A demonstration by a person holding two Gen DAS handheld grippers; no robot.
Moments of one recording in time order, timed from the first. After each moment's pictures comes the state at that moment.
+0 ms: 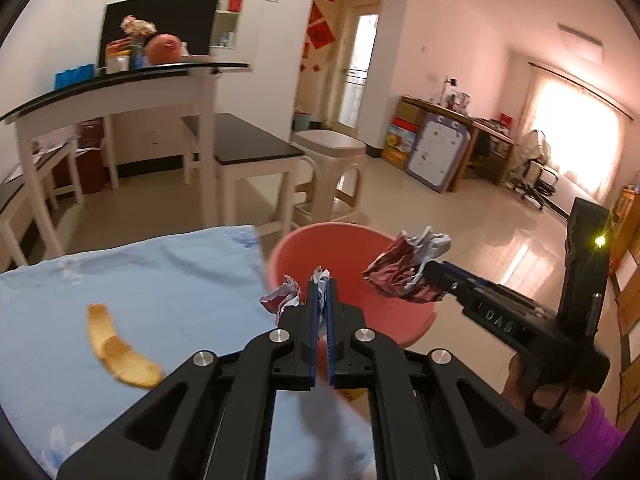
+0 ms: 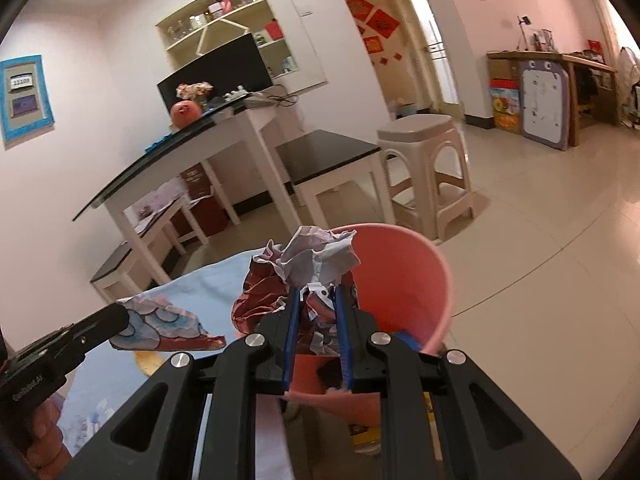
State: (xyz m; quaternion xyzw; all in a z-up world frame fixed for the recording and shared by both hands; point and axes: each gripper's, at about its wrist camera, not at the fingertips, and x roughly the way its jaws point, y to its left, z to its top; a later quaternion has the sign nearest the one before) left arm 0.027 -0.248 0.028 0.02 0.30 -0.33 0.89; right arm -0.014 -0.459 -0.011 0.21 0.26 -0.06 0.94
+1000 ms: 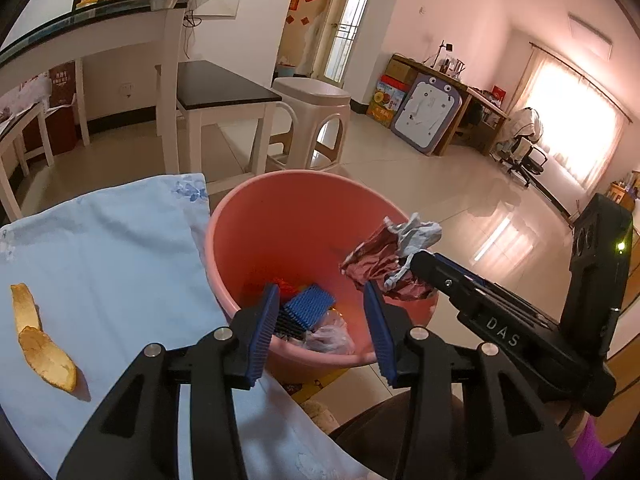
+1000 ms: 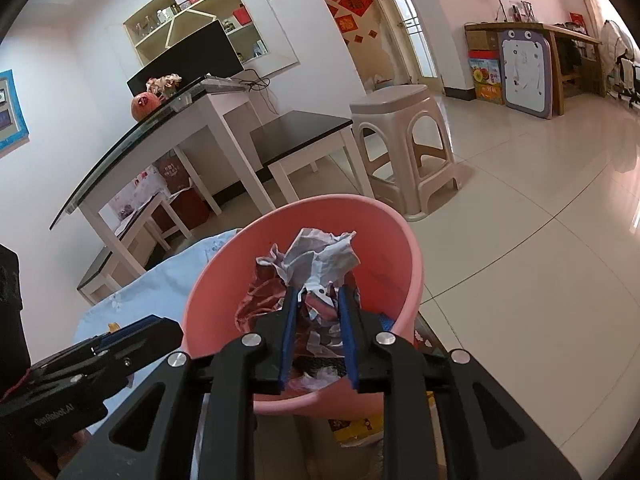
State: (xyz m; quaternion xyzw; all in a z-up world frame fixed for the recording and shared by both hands) left arm 0.069 -0.302 -0.027 0.02 0.38 -0.36 0.85; right arm 0.006 -0.490 -0.048 0.24 0.29 -0.08 0.92
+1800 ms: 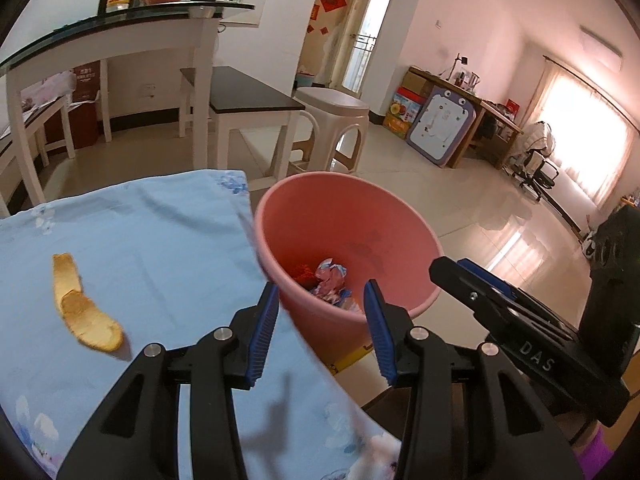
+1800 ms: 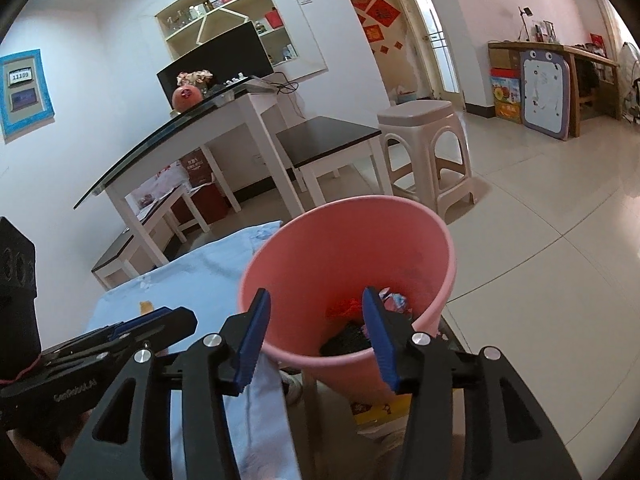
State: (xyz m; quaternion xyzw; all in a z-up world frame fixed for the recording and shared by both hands) left arm 0.042 -0.247 -0.013 0.00 0.37 -0.32 0.87; right arm -0.030 -0.438 -0.021 0.21 0.27 -0.05 0.94
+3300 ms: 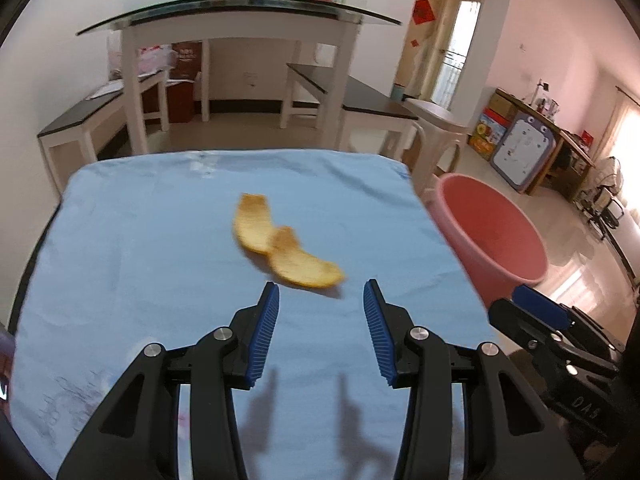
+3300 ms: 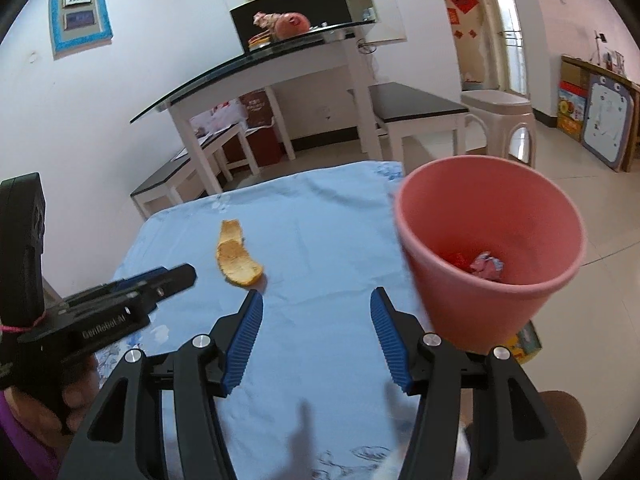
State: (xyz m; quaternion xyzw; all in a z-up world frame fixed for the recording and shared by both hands) left arm 0.042 -0.092 -0.025 -0.01 0.38 -0.17 0.91; right arm -0.012 -0.287 -0.027 0.13 0.33 0.05 0.93
